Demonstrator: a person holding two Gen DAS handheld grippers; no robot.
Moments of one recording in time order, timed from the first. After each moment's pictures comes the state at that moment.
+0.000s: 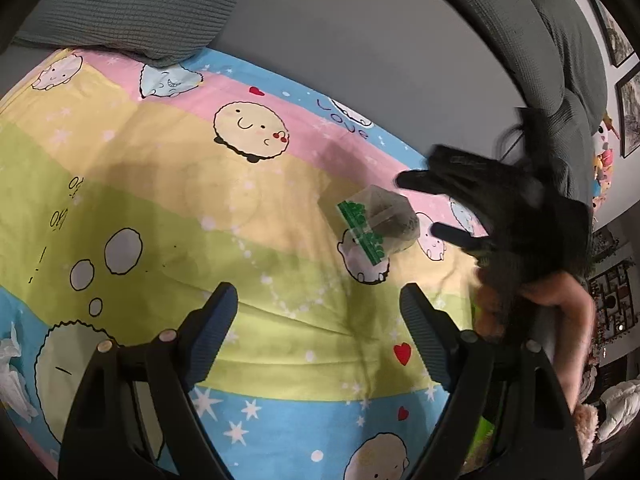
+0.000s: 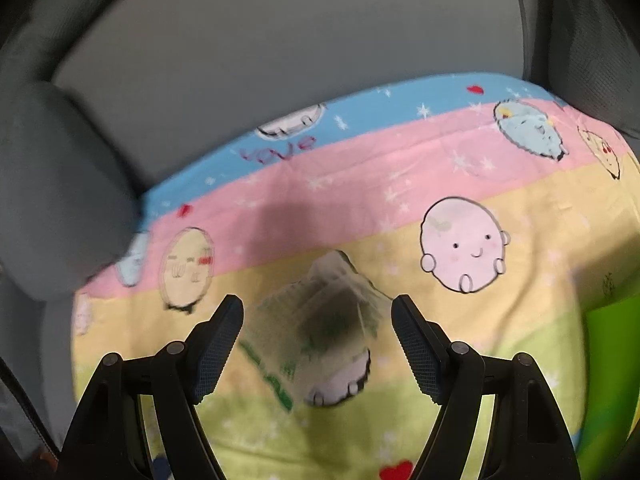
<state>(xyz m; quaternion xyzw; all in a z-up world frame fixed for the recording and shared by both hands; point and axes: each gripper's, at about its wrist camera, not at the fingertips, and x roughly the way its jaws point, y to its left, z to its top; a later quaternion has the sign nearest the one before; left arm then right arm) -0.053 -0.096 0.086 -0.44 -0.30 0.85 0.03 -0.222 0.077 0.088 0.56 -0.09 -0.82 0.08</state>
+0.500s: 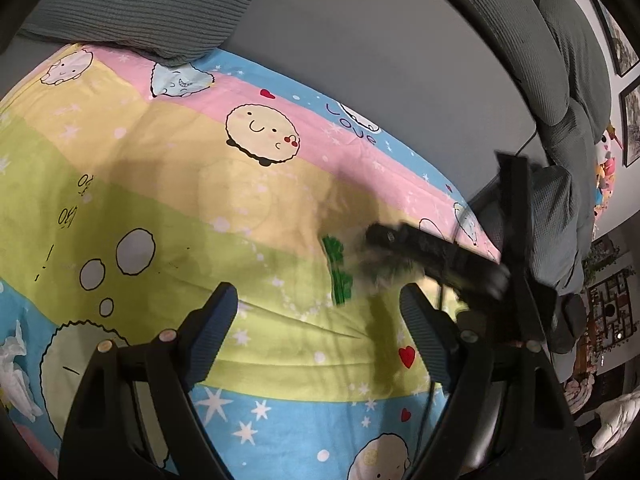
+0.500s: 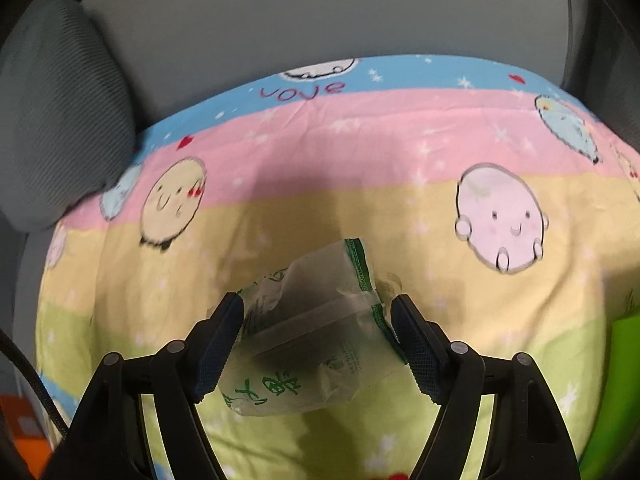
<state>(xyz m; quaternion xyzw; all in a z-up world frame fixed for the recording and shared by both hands) -0.052 -0.104 0.087 -0.44 -0.31 0.84 0.02 -0.192 0.067 0.050 0.57 -0.02 -0.81 0.15</state>
